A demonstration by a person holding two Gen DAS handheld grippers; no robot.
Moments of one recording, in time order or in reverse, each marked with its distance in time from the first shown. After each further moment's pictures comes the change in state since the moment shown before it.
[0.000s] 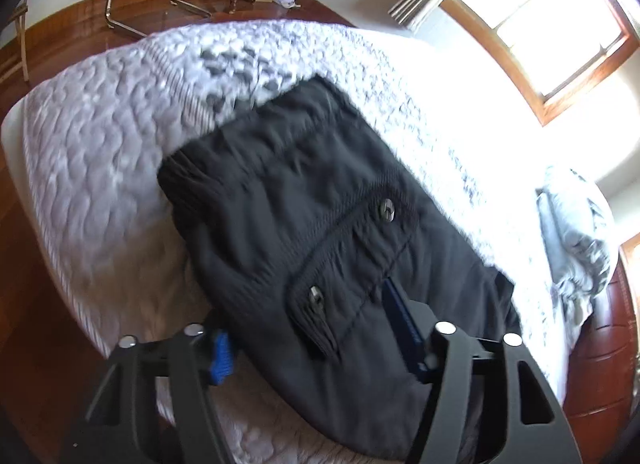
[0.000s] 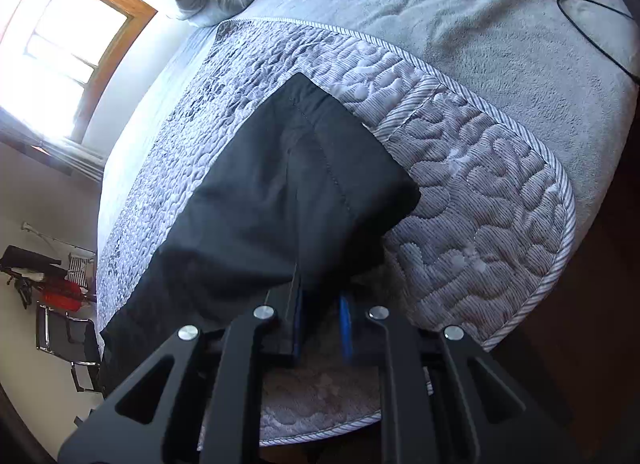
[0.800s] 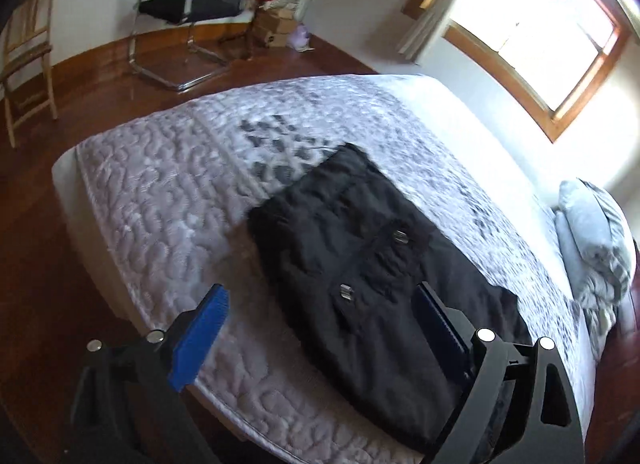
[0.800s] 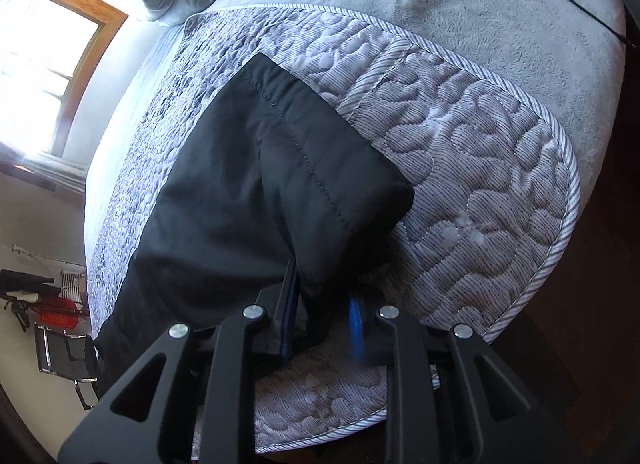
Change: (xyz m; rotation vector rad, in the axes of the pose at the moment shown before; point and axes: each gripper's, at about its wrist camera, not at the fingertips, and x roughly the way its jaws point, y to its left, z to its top) left arm -0.059 -0.010 -0.012 0.073 -0.145 0.093; right arm 0.024 -0.009 -0.009 0.090 0.037 -0.064
